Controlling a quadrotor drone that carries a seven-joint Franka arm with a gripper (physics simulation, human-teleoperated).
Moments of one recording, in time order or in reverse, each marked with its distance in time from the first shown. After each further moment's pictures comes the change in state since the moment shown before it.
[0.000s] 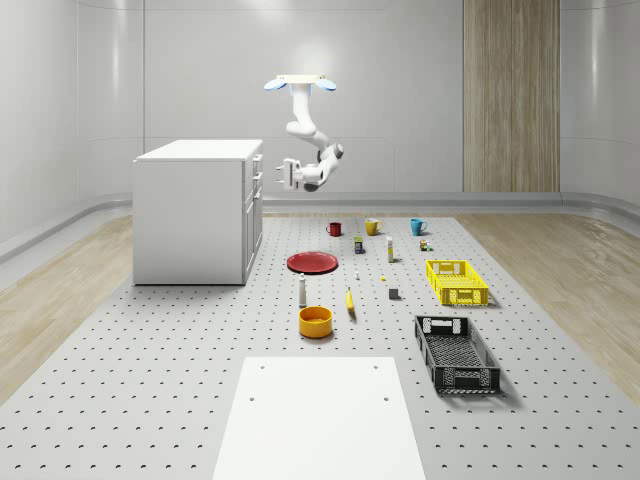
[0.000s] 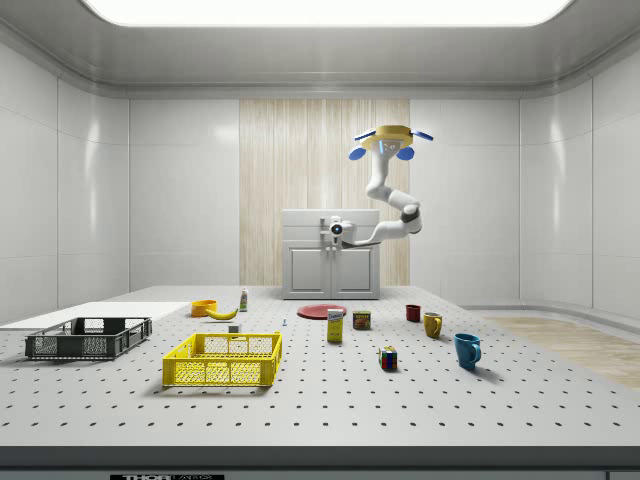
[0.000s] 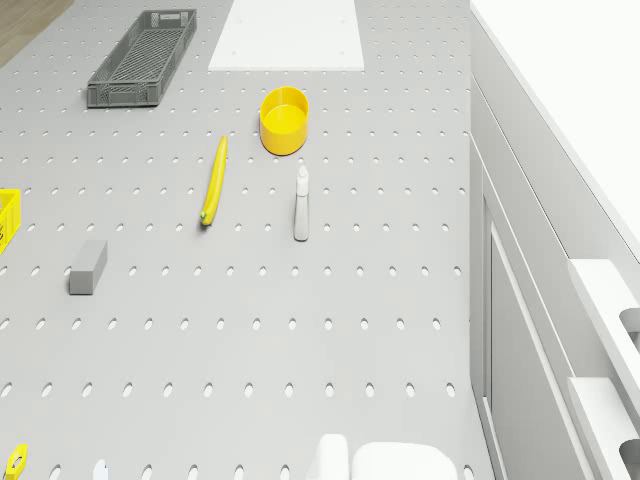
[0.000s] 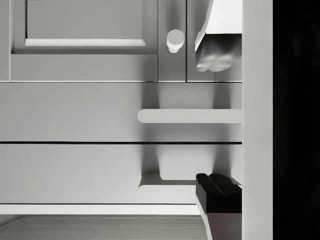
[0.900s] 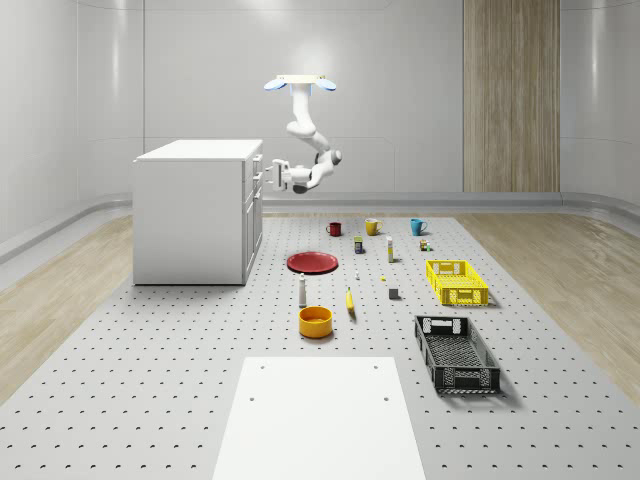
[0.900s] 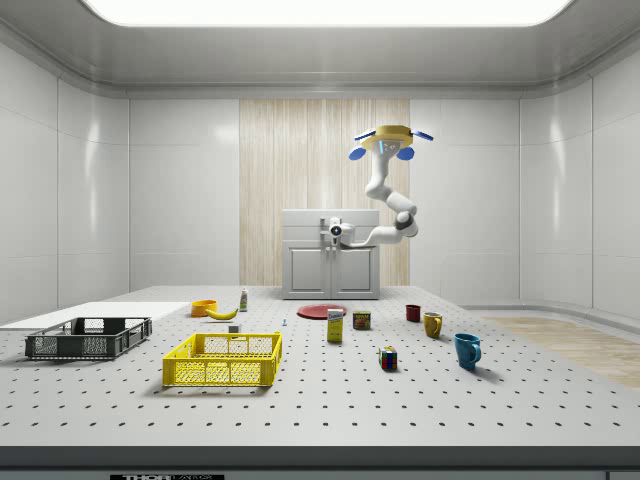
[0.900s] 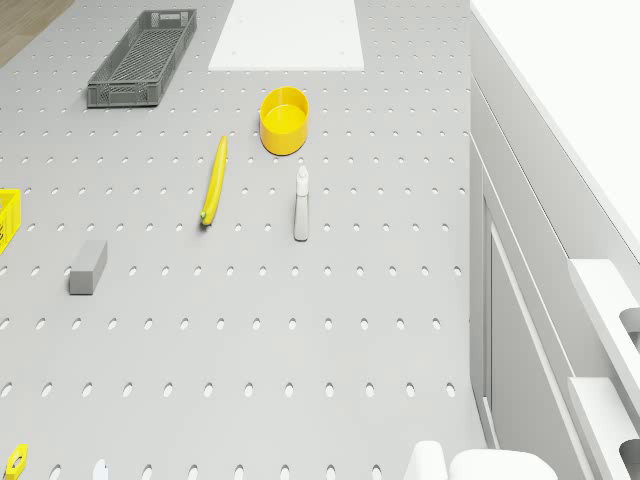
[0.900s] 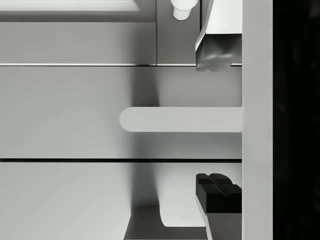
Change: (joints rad) arm 0.057 0.103 0.137 0.014 0.186 0.108 -0.071
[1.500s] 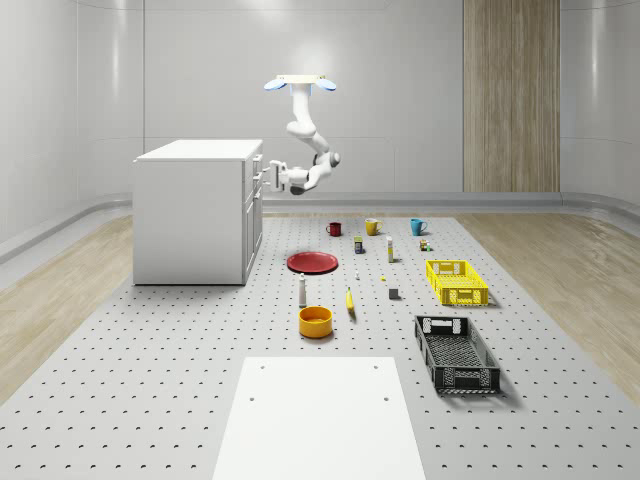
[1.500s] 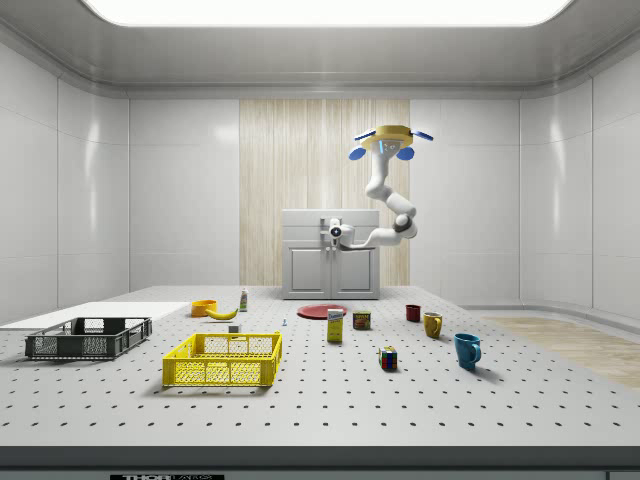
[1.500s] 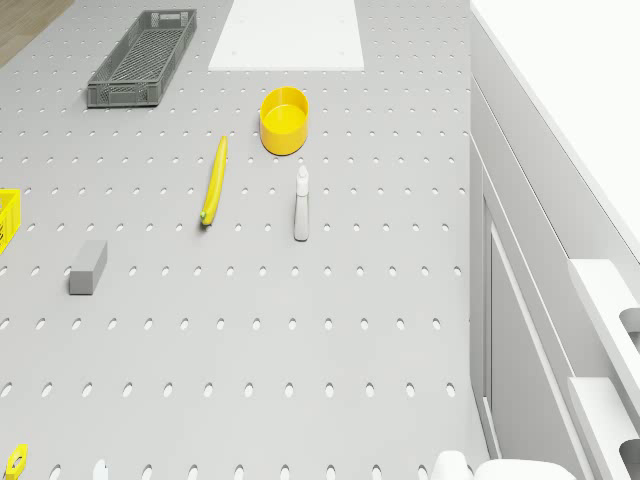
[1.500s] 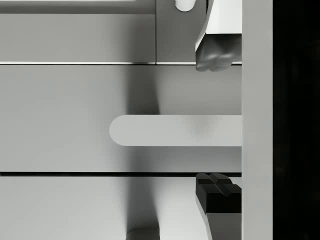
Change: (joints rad) arm -0.010 0.050 0.057 0.023 0.071 0.007 -0.020
